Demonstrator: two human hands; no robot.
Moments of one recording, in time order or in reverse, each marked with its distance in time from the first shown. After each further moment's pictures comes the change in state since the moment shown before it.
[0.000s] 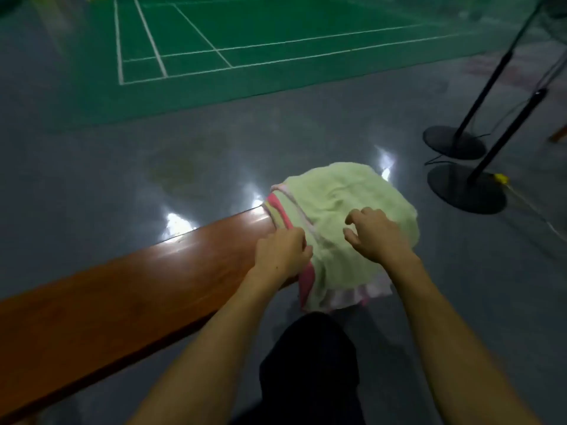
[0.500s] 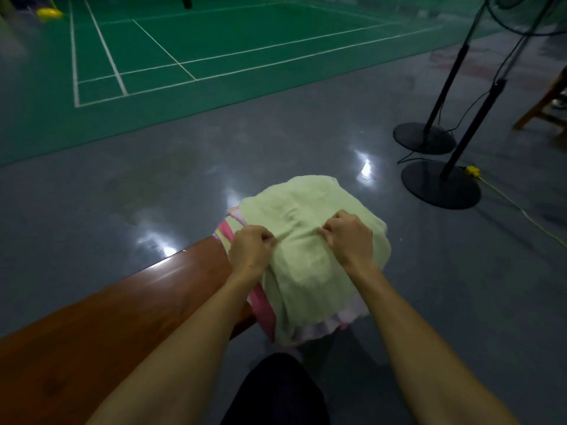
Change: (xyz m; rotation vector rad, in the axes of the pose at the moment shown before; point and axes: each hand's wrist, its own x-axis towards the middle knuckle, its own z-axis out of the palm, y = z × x) left_hand 0.132 0.009 0.062 -0.404 0.236 -0.183; right_hand 0.074 0.070 0.055 0.122 0.308 0.177
